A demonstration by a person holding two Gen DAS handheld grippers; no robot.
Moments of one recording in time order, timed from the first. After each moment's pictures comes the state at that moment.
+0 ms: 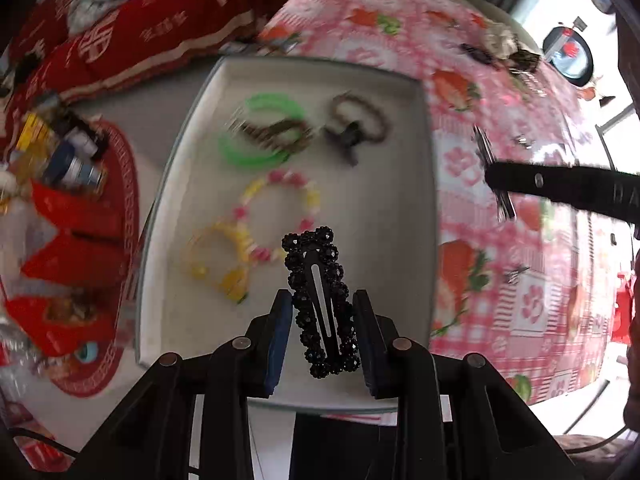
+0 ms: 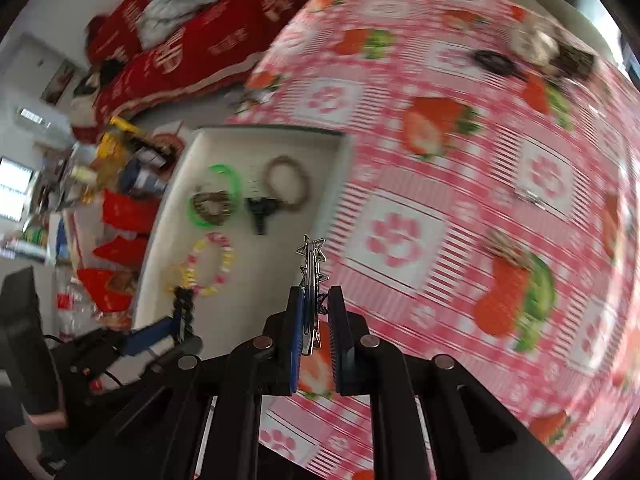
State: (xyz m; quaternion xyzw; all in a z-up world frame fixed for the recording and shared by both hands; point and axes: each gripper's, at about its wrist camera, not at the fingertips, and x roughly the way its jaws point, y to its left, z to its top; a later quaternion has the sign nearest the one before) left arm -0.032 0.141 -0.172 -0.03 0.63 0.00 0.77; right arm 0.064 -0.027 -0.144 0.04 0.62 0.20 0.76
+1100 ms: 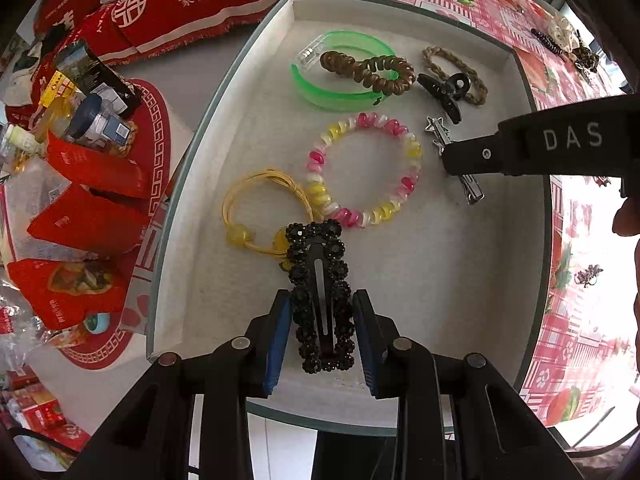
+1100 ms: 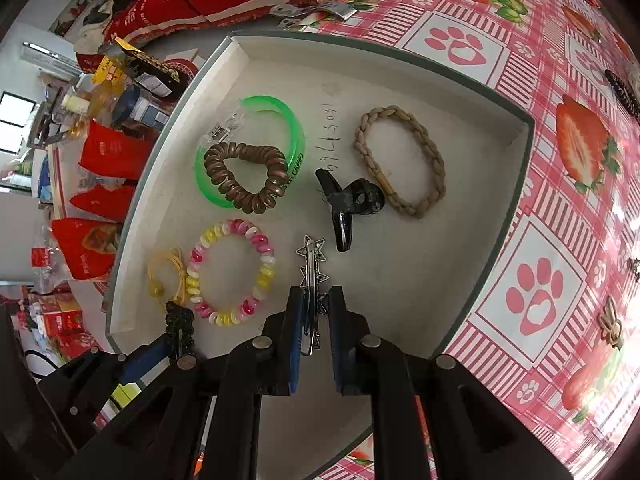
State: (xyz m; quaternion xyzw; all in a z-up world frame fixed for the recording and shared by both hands) left arm -0.029 0.175 -0.220 -0.02 0.66 0.06 0.75; right arm 0.089 0.074 -0.221 -0.04 0.68 0.23 0.70
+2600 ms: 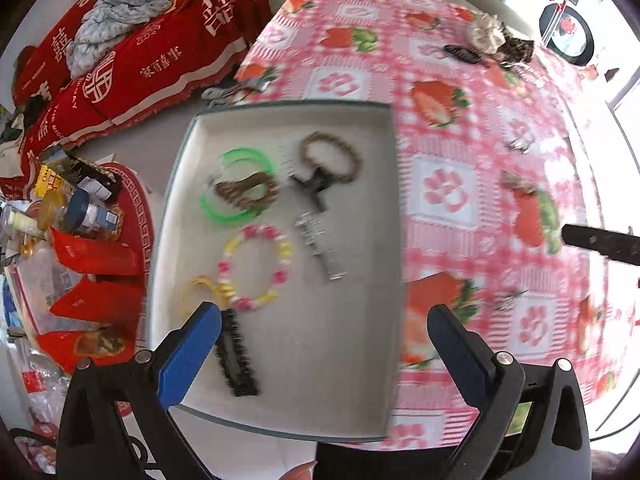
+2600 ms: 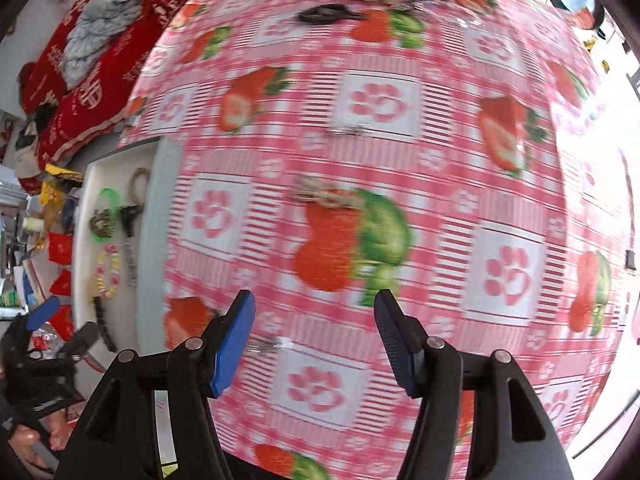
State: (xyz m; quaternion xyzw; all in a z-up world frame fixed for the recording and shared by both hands) left arm 0.001 0.078 -0.147 0.04 0.61 0.01 0.79; right arm 0.054 -0.174 -0.168 0.08 0.65 0.06 0.75
